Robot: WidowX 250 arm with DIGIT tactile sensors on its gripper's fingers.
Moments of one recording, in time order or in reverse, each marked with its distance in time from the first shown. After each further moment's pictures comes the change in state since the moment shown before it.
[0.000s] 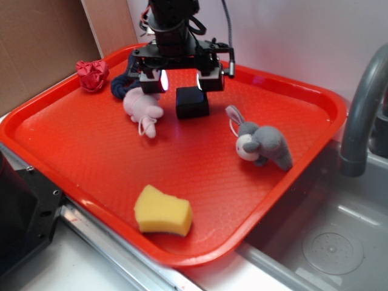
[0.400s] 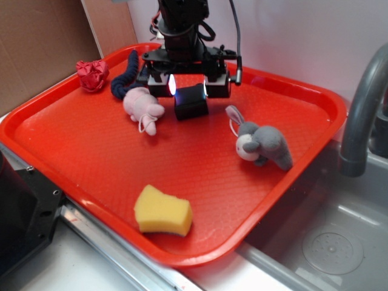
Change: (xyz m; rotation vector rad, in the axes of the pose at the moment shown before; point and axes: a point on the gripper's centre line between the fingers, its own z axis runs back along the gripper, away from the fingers) arm 0.002 -0.001 -0.013 0.022 0.064 0.001
